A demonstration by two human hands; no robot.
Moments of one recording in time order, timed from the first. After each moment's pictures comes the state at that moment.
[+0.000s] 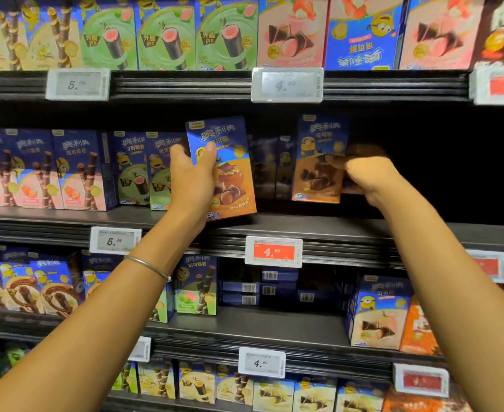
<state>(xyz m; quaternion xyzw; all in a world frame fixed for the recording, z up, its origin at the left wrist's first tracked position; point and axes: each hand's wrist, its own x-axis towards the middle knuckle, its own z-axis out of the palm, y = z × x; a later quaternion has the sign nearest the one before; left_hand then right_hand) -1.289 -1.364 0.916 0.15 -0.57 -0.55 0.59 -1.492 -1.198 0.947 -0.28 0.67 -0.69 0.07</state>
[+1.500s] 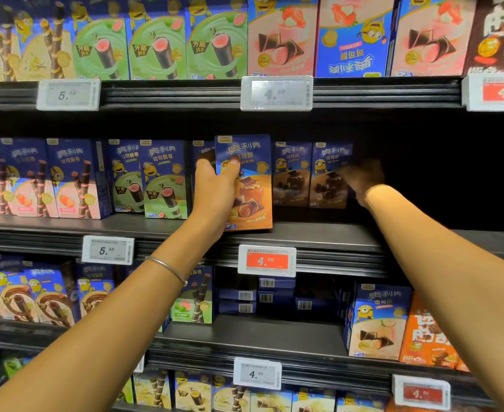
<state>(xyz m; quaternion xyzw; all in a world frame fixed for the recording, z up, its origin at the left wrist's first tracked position) -1.317 -1.342 0.918 0.18 -0.60 -0.57 0.53 -1.607 -1.246 0.925 -0.21 0.76 -0.60 -0.11</state>
